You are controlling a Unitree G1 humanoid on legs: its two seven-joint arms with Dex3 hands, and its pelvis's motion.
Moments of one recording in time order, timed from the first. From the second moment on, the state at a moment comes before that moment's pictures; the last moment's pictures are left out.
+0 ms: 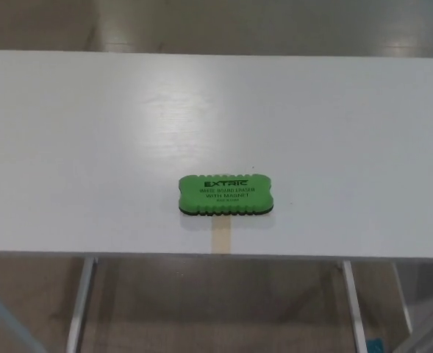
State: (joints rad) left_arm 0.05 0.38 0.38 0.91 -0.11 -0.17 -0.18; right_arm 0.08 -0.21 -0.33 0.84 -0.01 -0.32 -0.10
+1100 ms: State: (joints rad) left_arm 0.29 0.40 0.09 0.23 -0.22 -0.21 -0.62; right_arm 0.14 -0.15 -0.17 0.88 -0.04 -0.50 -0.08
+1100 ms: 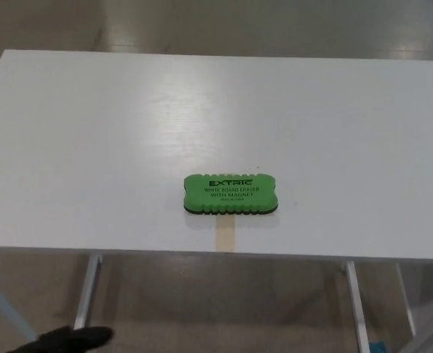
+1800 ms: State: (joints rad) left_arm 0.16 0.54 -0.19 -0.39 -0.42 -0.01 -0.91; right_arm 0.13 -0.17 -0.13 0.97 -0.06 -0.56 -0.09
